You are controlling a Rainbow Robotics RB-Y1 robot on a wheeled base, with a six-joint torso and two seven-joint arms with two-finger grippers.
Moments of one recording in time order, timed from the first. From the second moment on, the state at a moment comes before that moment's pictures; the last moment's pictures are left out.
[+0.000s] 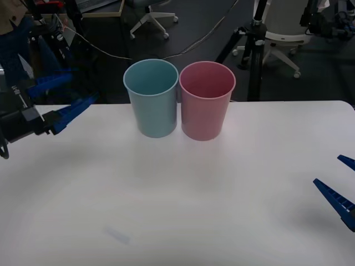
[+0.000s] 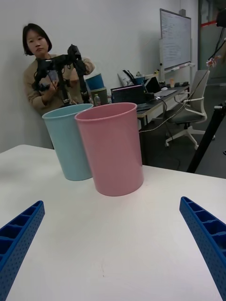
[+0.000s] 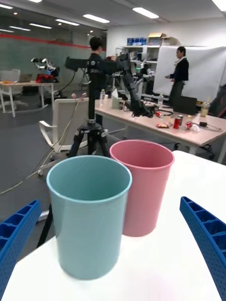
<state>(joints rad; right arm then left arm) 0.35 -0.40 -0.52 -1.66 0.96 -1.22 0.00 -0.05 0.99 -0.01 -1.68 -0.61 -0.73 0.05</state>
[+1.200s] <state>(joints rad) 0.35 -0.40 -0.52 -1.66 0.96 -1.22 0.00 0.40 0.59 0.37 -1.77 -0.92 -0.77 0.09</state>
